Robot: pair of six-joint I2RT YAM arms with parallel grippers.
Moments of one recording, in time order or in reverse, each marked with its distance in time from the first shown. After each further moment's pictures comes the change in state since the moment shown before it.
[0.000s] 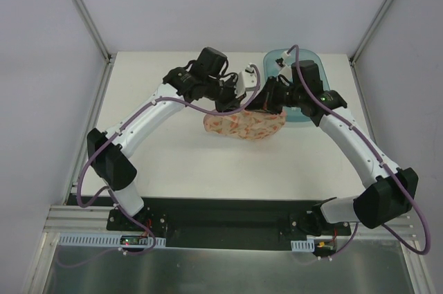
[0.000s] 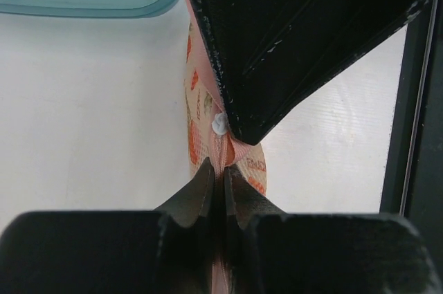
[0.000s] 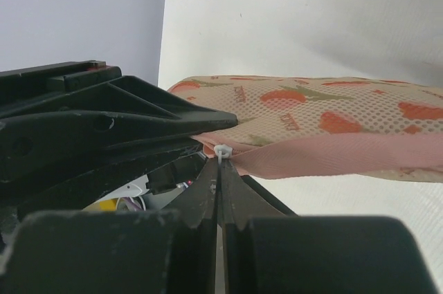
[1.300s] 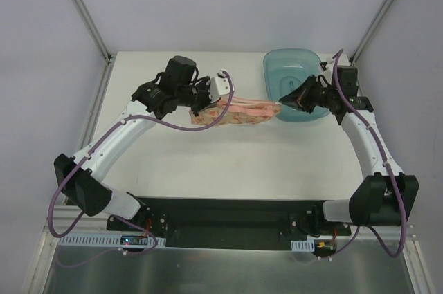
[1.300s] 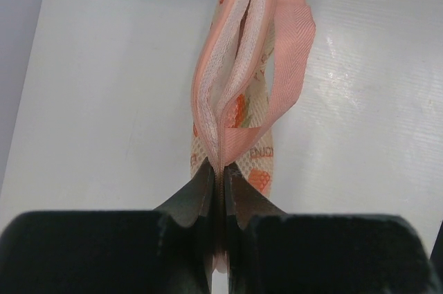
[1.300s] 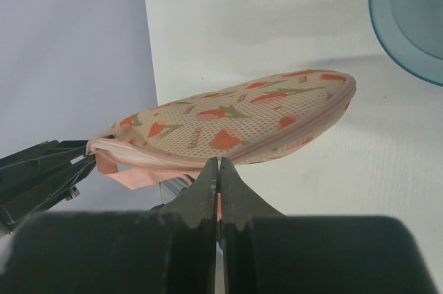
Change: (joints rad) left arm 0.095 -0.284 -0.296 0.122 -0.167 0.105; right arm -0.375 -0.019 -0.122 0.037 -0.115 0.011
